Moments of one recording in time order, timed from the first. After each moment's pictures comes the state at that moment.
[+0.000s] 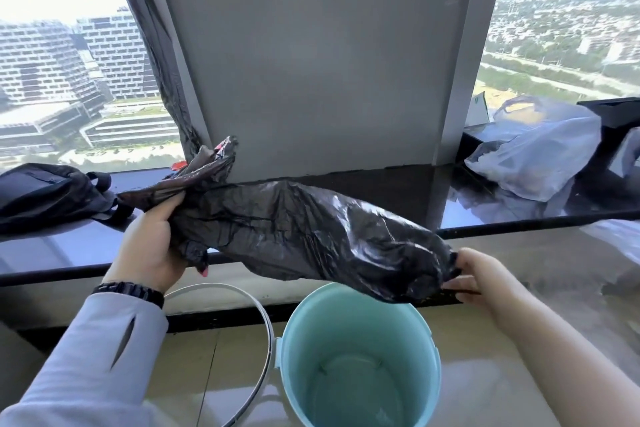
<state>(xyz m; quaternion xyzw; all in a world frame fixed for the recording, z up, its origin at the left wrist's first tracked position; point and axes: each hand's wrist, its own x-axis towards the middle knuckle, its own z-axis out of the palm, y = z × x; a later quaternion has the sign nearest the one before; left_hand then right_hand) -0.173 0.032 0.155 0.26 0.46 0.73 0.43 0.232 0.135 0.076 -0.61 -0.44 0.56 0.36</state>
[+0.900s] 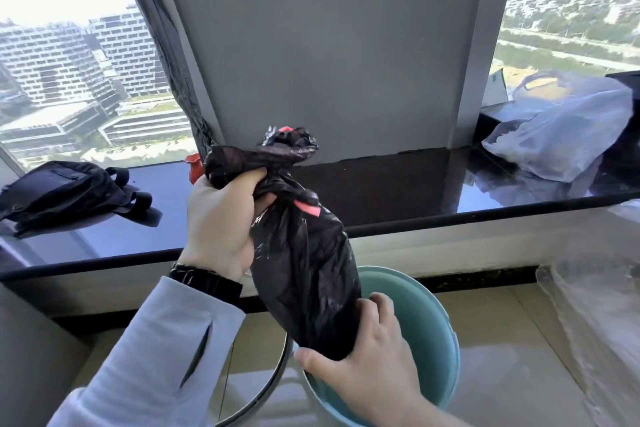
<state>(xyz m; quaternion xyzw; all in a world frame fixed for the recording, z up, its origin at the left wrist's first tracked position) -0.087 0.040 0.185 0.30 0.50 0.75 0.32 0.091 -0.009 0.046 -0.59 -0.72 0.32 0.18</state>
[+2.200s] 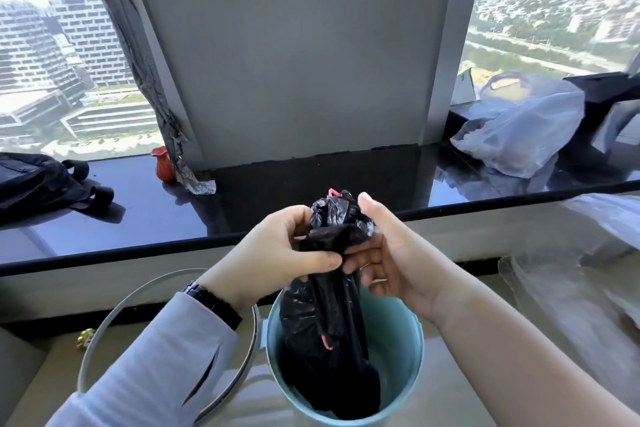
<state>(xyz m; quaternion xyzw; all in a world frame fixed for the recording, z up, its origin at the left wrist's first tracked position) -0.032 0.026 0.149 0.58 0.57 0.40 0.43 0.157 0.075 0.135 -0.46 -0.49 0.71 0.23</state>
